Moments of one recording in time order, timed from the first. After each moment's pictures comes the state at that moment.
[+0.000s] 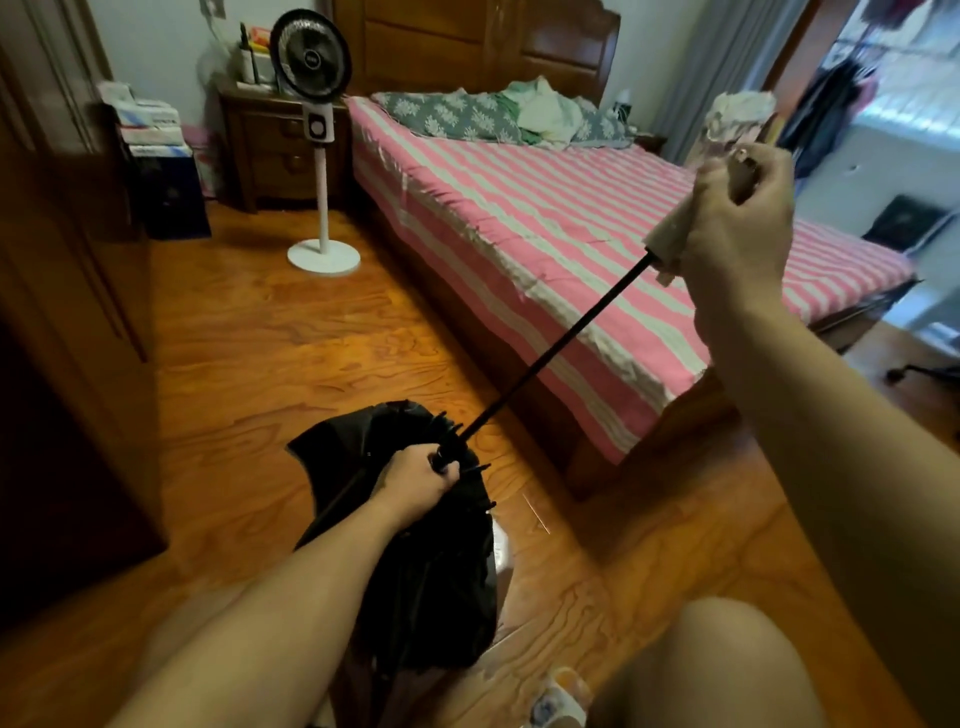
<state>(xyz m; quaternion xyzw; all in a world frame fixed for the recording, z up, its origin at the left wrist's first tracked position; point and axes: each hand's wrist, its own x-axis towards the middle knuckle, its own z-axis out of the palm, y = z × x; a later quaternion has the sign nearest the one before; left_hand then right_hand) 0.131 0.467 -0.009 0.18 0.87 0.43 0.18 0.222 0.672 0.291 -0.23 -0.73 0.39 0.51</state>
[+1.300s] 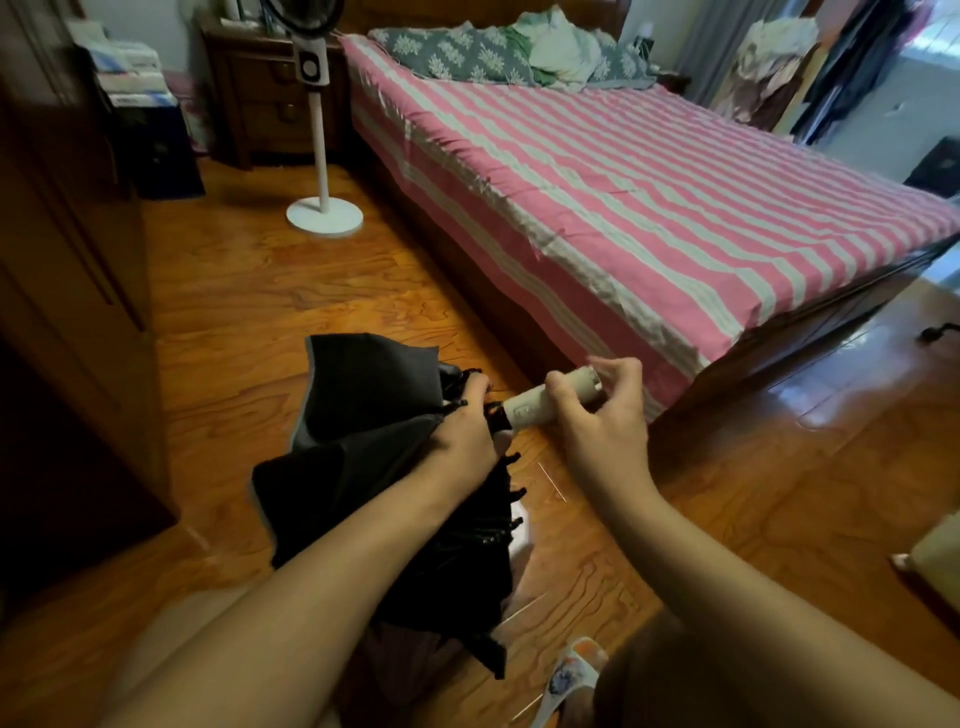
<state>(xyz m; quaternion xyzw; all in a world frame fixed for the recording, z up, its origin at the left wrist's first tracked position) 0.160 0.486 0.055 0.25 0.88 0.38 0.15 0.250 0.590 0.105 -0.28 -0.77 0.49 0.29</state>
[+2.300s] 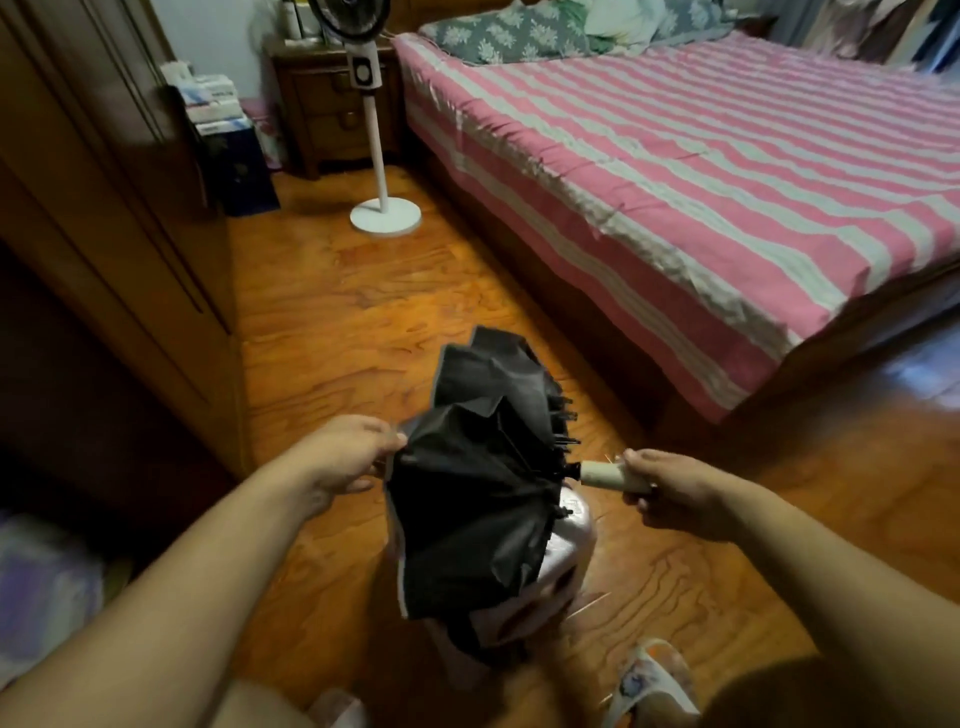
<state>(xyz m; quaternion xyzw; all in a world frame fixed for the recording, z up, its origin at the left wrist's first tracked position) 0.108 0.360 0.055 -0.03 0.82 0.46 0.34 0.258 0.698 -0.014 -0.39 -0.62 0.66 -0.16</state>
